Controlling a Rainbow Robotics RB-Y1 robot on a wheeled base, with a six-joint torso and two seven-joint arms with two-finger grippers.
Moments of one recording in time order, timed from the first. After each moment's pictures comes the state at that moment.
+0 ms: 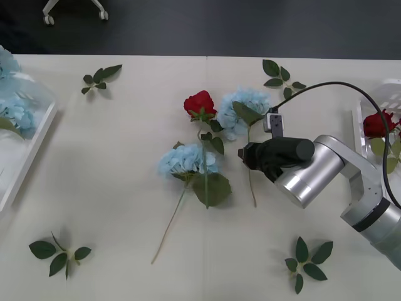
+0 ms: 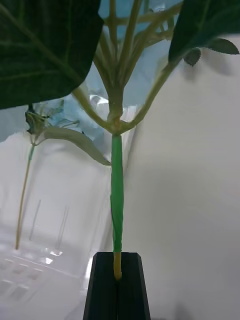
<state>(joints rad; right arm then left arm) -0.40 -0.55 0.61 -1.65 -0.25 0.94 0.74 -0.23 0.52 0.61 -2.06 0.58 1.74 -1.78</state>
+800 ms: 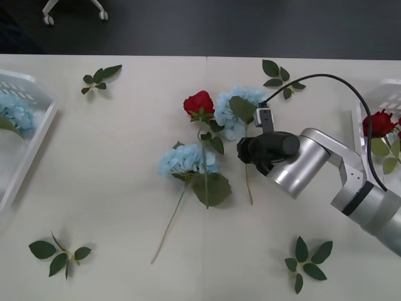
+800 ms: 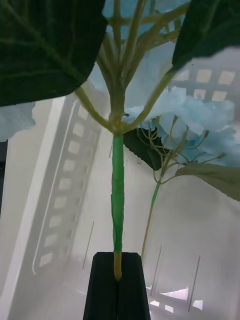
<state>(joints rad) -0.53 -0.54 0.72 -1.48 -0.25 0.84 0.74 -0.23 0.76 0.61 -1.52 0.66 1.23 -2.04</state>
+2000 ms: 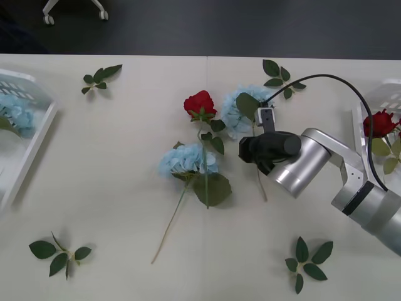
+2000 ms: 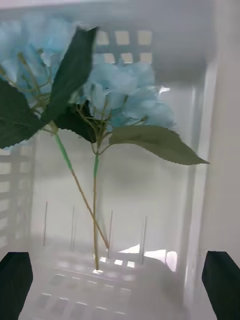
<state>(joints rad) -0.53 -0.55 0.72 -1.47 -0.26 0.82 0.74 -0.23 0.75 0.57 -1.67 0.70 1.49 -2.04</state>
